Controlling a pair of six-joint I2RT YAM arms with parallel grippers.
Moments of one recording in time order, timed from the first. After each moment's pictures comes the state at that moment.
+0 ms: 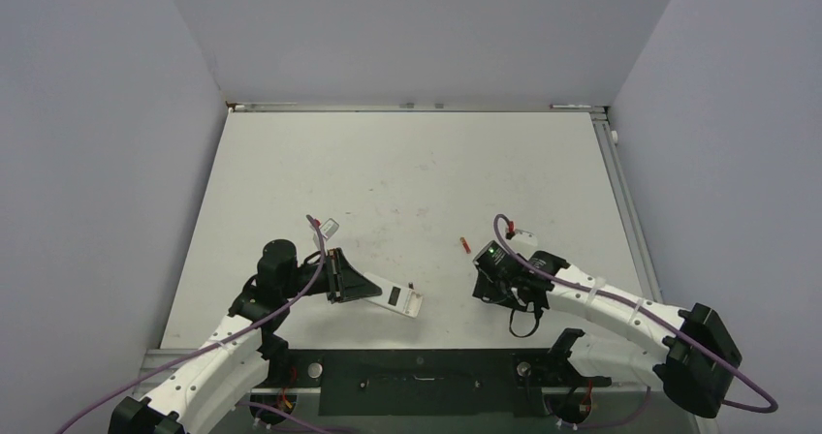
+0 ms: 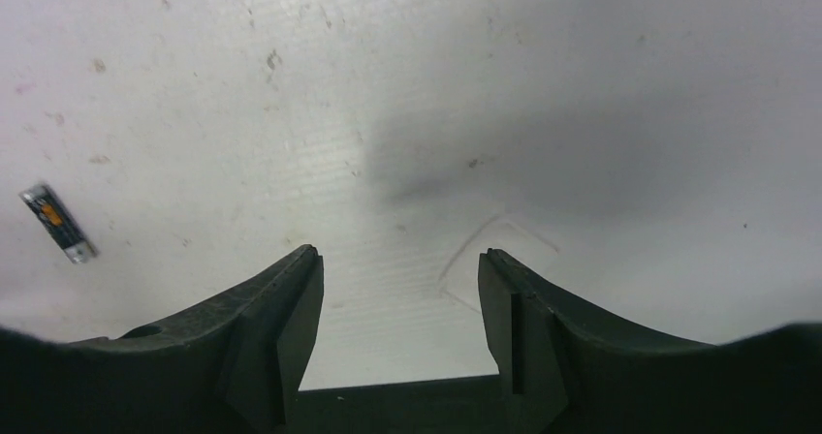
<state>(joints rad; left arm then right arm) -0.42 0.67 0.23 0.10 0.85 -1.05 0.82 1.07 0.64 -0.81 0.30 1.09</state>
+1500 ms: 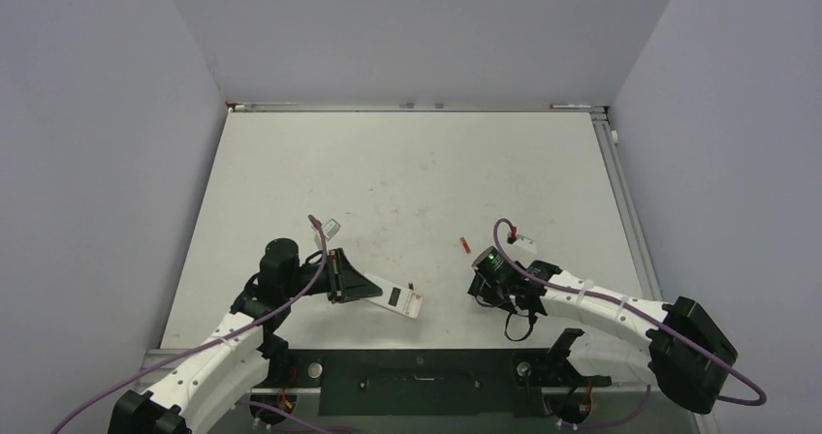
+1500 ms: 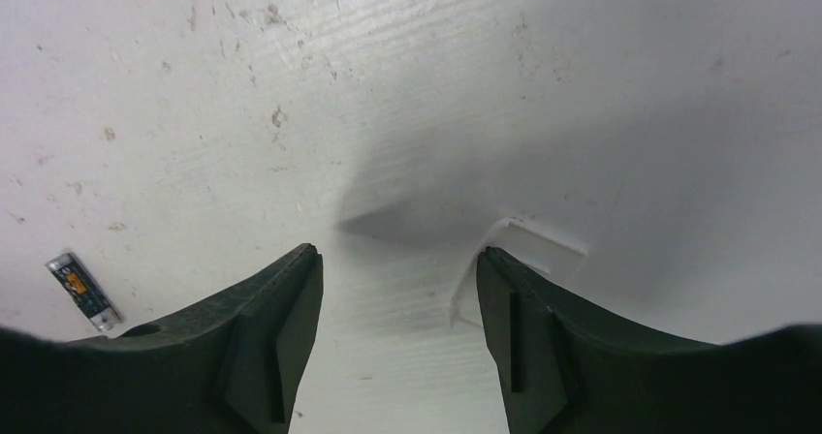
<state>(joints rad) -0.42 0.70 0.23 0.10 0.85 -1.05 0.84 1.11 0.50 -0.60 0.31 1.17</state>
